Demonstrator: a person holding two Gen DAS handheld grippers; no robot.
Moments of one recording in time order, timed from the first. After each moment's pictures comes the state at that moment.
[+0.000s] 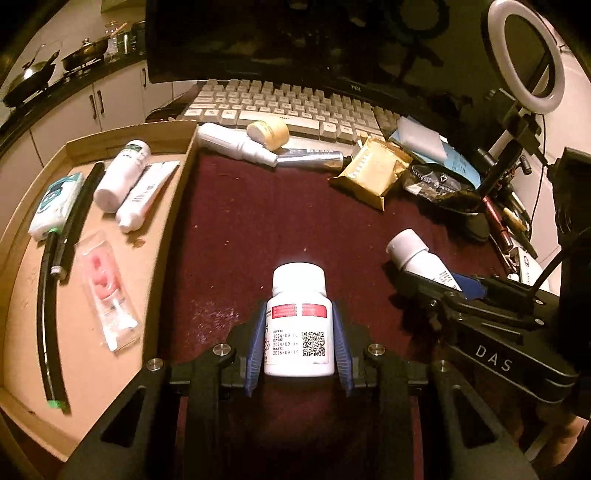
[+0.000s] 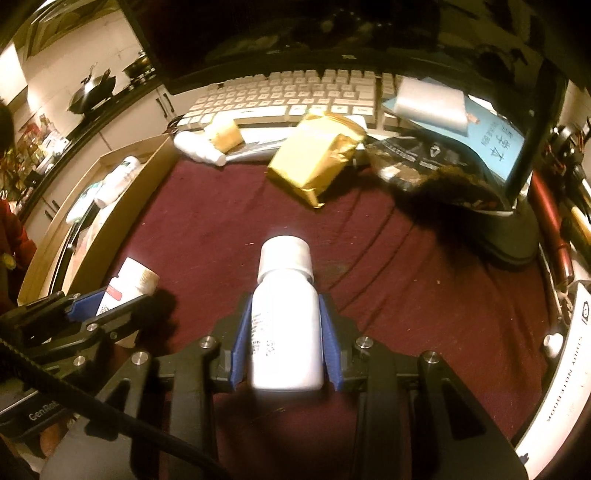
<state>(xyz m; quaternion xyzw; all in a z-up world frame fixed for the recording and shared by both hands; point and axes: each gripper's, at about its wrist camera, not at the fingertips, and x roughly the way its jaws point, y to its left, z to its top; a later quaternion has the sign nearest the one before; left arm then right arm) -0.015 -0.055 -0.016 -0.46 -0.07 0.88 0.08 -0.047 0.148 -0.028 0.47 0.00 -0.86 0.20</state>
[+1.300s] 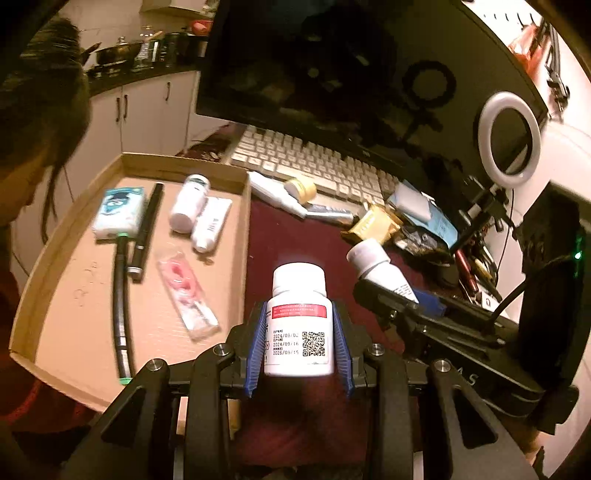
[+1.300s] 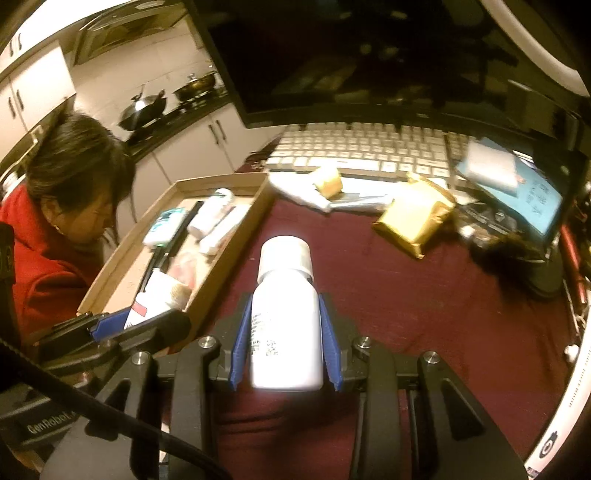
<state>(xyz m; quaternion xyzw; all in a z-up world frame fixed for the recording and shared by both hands) 0.029 -0.123 0.038 -0.40 -0.14 0.90 0.07 -0.016 0.088 0.017 0.41 -0.02 -0.87 0.28</state>
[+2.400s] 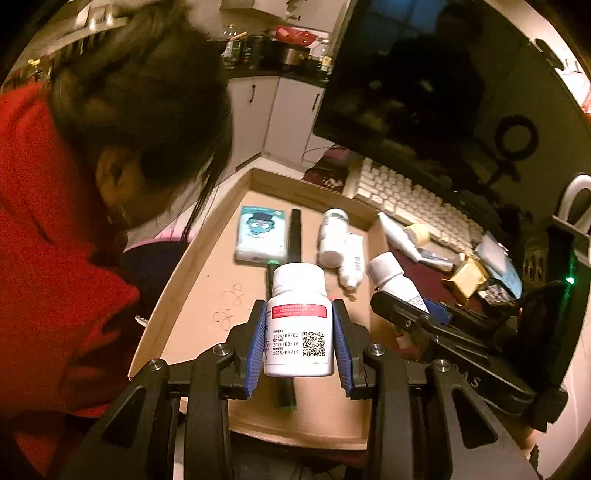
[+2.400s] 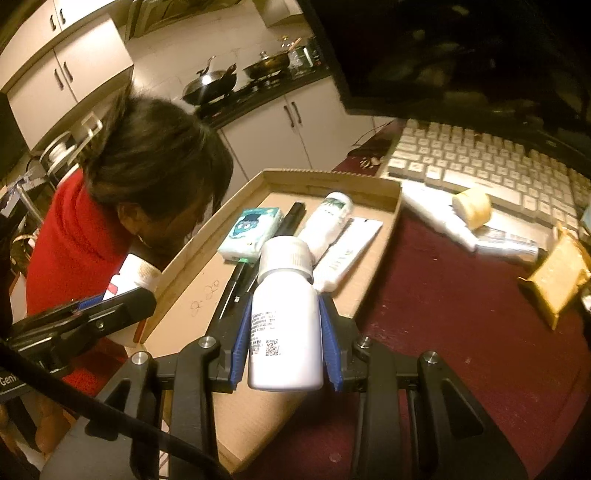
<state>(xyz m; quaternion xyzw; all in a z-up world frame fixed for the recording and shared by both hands) 0.032 -0.235 0.044 -0.40 -0.17 0.90 -0.07 -0.043 -0.024 0.007 0.41 0.00 -0.82 0.40</state>
